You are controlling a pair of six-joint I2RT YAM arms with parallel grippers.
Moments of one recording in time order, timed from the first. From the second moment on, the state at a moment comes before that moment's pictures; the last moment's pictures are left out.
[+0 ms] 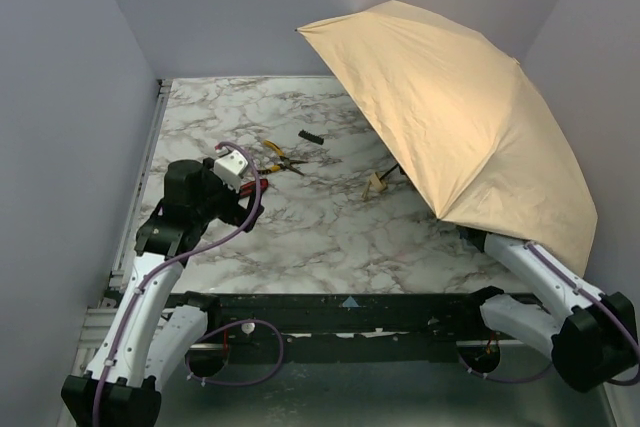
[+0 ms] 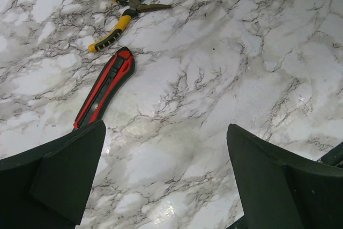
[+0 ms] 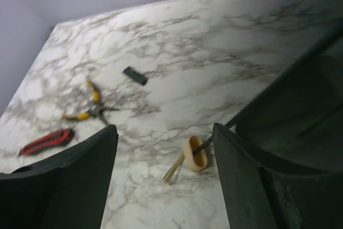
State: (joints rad) left arm -0.18 0.76 0.77 -0.59 0.37 0.23; right arm 0.38 1.04 0.64 0.24 -0.01 0.37
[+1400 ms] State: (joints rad) left arm -0.18 0.87 0.83 -0.54 0.37 0.21; right arm 0.39 1.42 0.76 0.42 0.16 0.23
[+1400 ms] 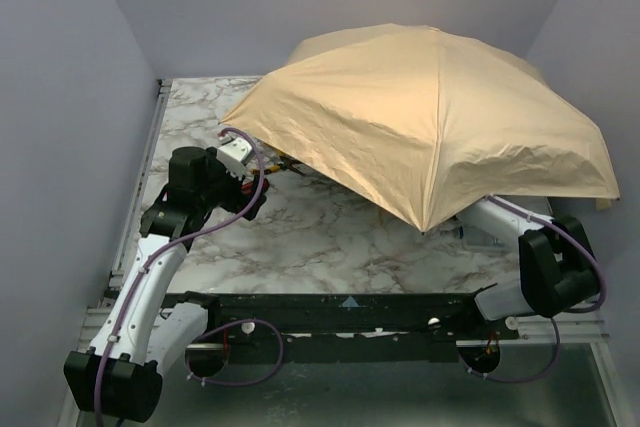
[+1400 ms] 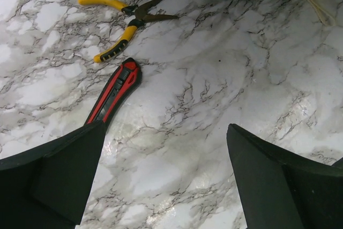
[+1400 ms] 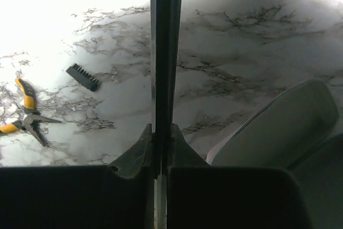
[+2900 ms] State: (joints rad) left arm -0.18 0.58 0.52 -0.69 0.35 0.79; right arm 0.47 1.01 0.44 0.17 0.00 -0.31
